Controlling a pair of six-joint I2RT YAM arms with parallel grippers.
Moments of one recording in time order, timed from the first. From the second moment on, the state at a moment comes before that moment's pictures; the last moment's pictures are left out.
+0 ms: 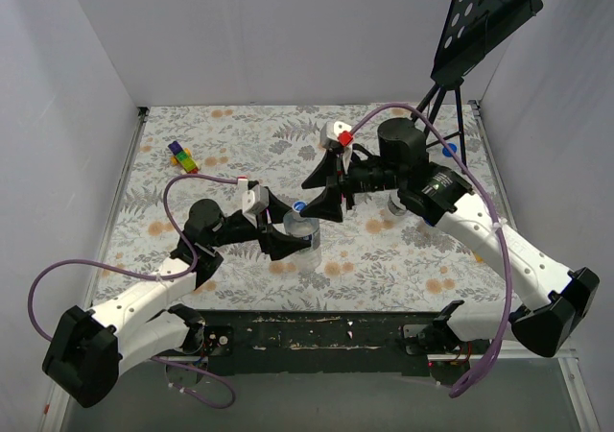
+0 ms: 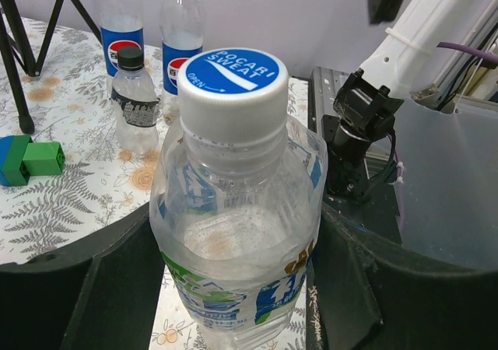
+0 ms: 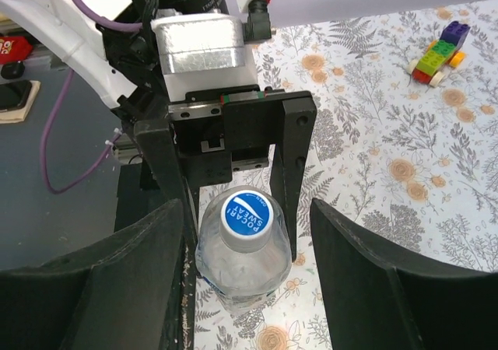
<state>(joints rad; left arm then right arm) -0.57 0.98 0.47 0.63 0.86 -0.24 0.76 1.26 1.35 -0.35 -0.81 -0.08</state>
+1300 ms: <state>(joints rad) -0.56 0.99 0.54 0.53 0.94 -0.22 0.76 1.42 1.53 -0.65 -0.90 -0.22</state>
